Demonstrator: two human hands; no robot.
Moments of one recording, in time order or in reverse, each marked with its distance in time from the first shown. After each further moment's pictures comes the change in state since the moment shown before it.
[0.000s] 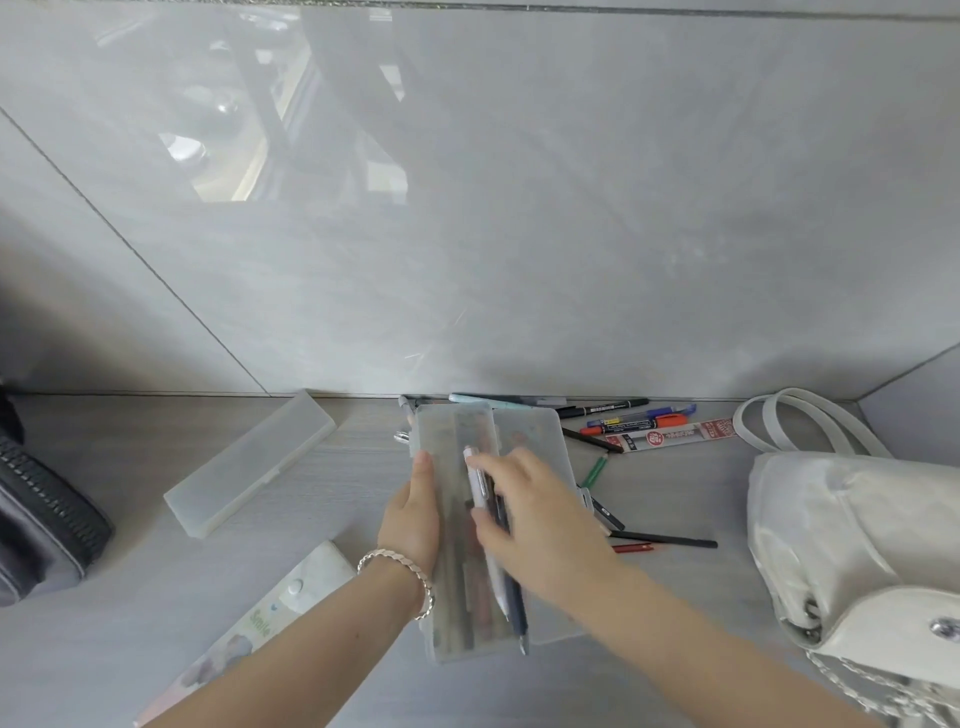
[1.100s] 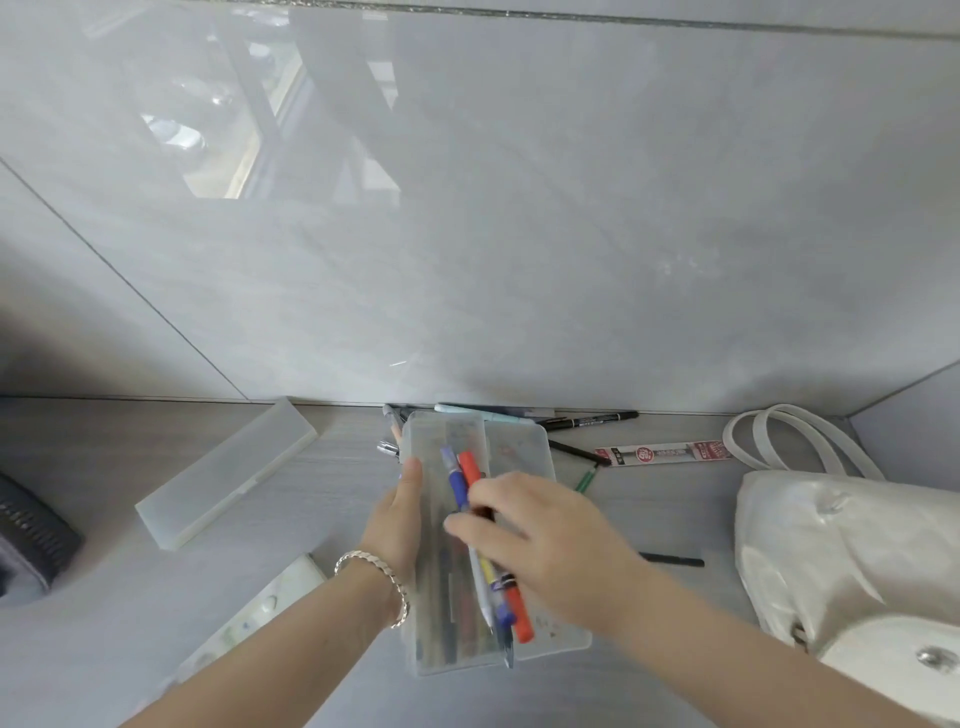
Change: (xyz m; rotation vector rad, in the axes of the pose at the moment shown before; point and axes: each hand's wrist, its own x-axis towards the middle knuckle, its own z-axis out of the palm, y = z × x) left_hand 0.030 -0.009 0.004 -0.048 -0.120 -0.098; right_hand -0.002 0.012 -0.032 -0.233 -0.041 -0.533
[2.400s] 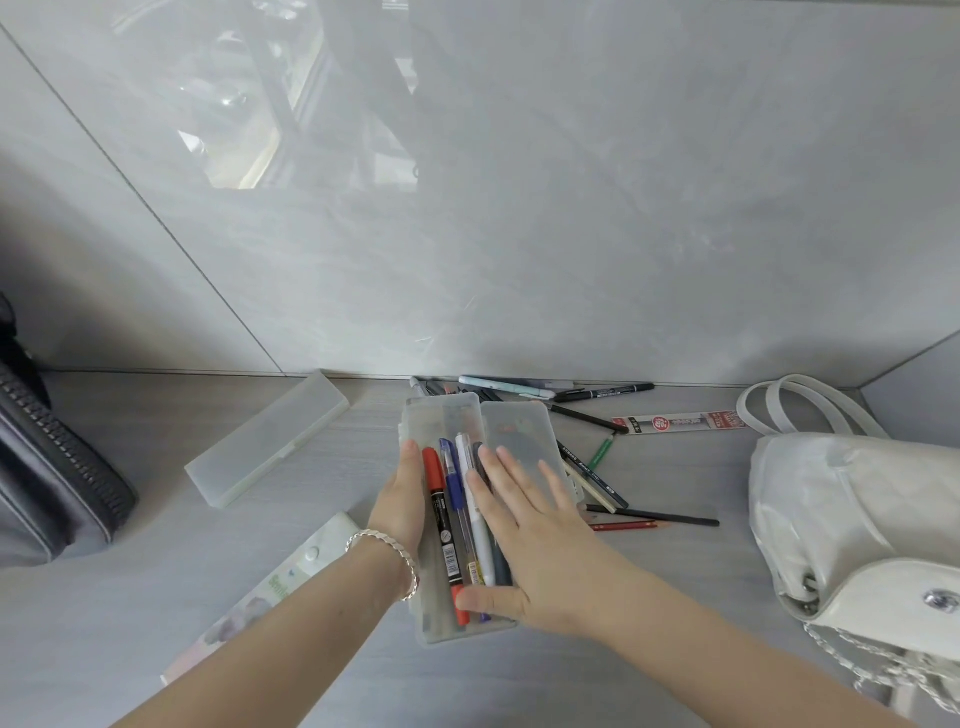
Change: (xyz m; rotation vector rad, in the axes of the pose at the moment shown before) left_hand -0.021 -0.012 -0.025 -0.007 0.065 0.003; right_hand -0.018 -0.029 0.063 -0.214 -0.291 0.348
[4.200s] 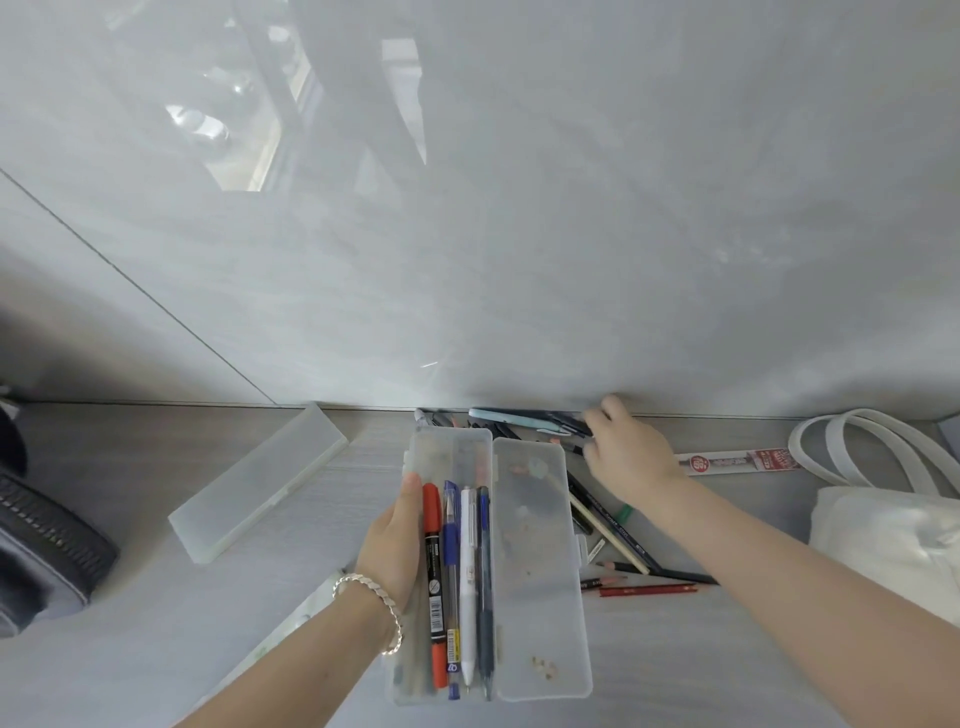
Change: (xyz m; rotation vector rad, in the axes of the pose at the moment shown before) left_hand 0.044 0.012 -0.003 0.072 -0.026 0.095; right_hand 0.105 0.134 0.008 0.057 0.065 0.346
